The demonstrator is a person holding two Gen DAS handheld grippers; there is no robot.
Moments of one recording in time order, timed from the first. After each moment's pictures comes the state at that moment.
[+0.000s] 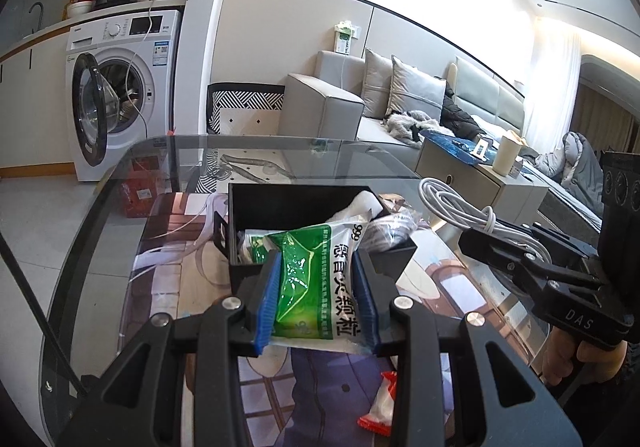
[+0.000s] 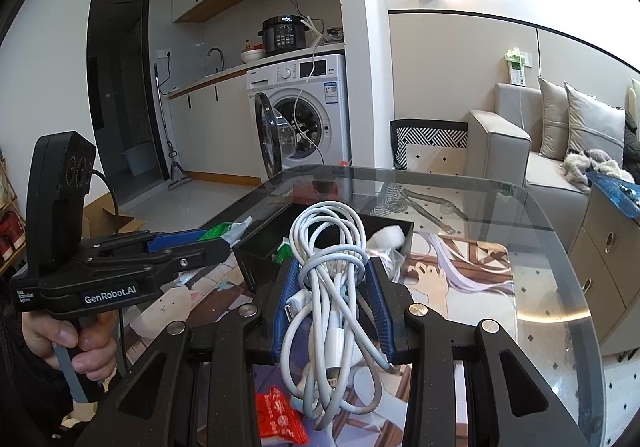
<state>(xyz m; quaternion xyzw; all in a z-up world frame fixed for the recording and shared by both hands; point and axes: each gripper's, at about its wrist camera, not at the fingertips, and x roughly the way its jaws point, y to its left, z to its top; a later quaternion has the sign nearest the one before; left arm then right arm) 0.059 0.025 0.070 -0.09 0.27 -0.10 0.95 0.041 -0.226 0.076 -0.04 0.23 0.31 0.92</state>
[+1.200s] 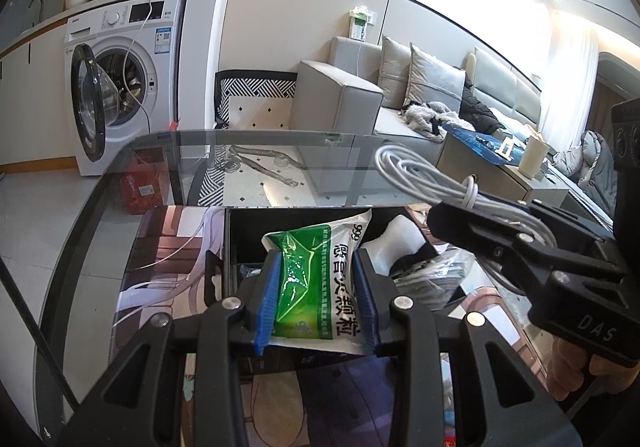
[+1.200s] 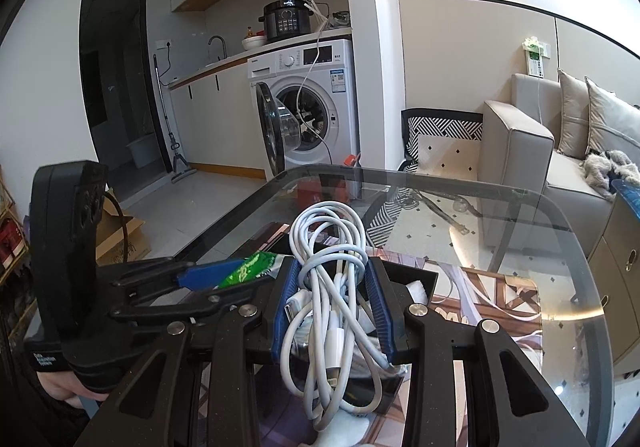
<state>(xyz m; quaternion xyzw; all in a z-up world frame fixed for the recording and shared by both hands) 0.135 0.022 0.059 -0.09 0.30 -0.08 0.95 0.132 -0.175 0.086 -0.05 0.26 0.33 0.91</state>
